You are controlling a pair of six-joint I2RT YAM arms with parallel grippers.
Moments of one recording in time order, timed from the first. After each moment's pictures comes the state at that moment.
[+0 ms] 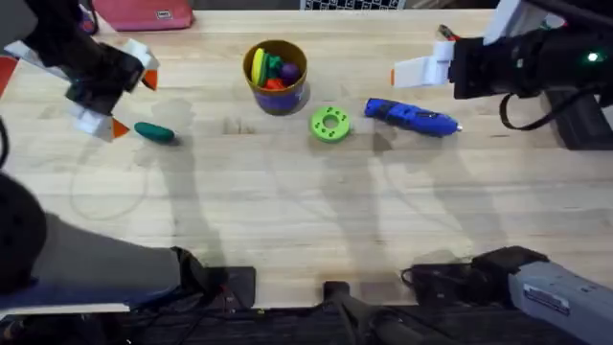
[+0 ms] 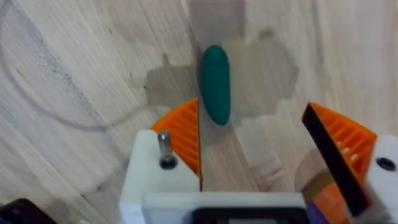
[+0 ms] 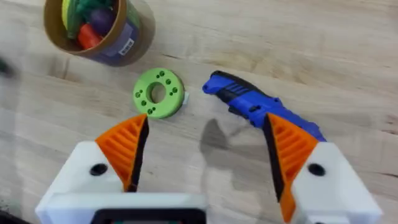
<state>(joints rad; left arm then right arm) 0.34 1.64 1.29 -0.95 -0.07 -0.88 0.21 1.14 1.08 -0.80 -0.16 0.11</state>
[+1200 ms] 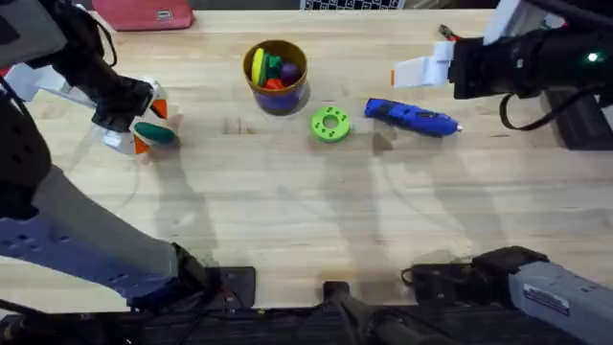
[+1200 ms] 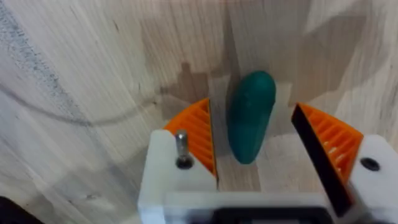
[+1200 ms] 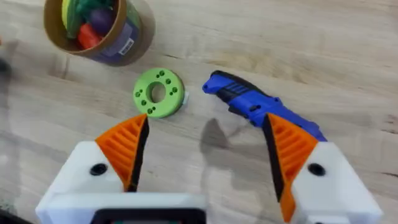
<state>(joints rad) 0.41 1.86 1.29 -0.92 0.00 -0.93 0.21 1.14 1.08 -0.80 -0.16 0.11</state>
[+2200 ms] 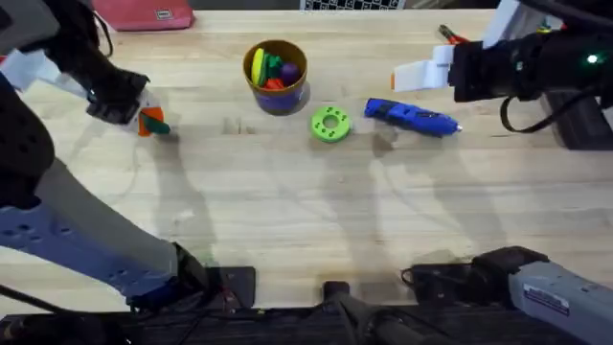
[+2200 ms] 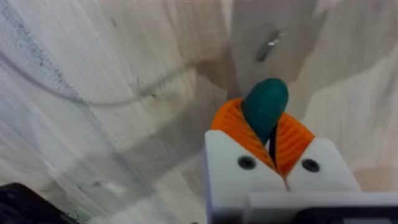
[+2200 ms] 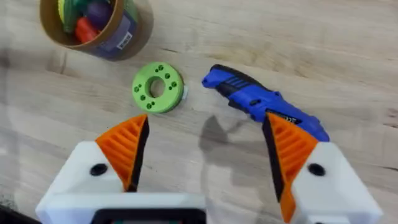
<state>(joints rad) 0.40 1.90 1.40 -1.04 0.01 -0.89 0.21 1.14 1.08 -0.82 -0.16 0.11</state>
